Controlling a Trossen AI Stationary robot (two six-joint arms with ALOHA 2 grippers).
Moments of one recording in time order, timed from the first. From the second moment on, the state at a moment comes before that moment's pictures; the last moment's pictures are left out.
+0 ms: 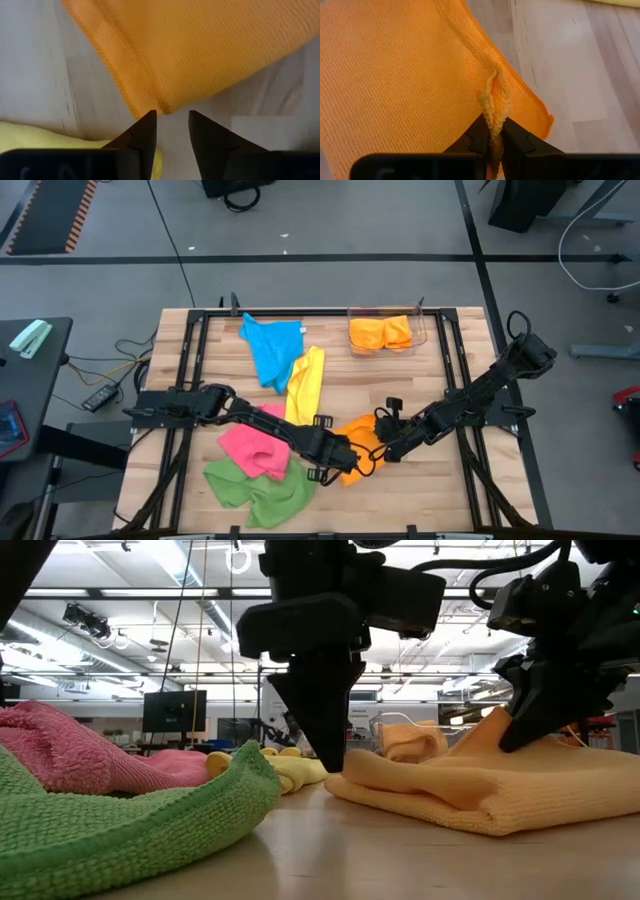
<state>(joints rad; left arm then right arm) -0.35 2.32 1.94 -1.04 -0.26 -0.21 0.51 1.45 0.62 -0.22 0.49 0.45</state>
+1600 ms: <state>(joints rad) -0.36 2.30 1.94 -1.11 -0.55 -0.09 0.51 1.41 0.63 -0.24 0.58 0.40</state>
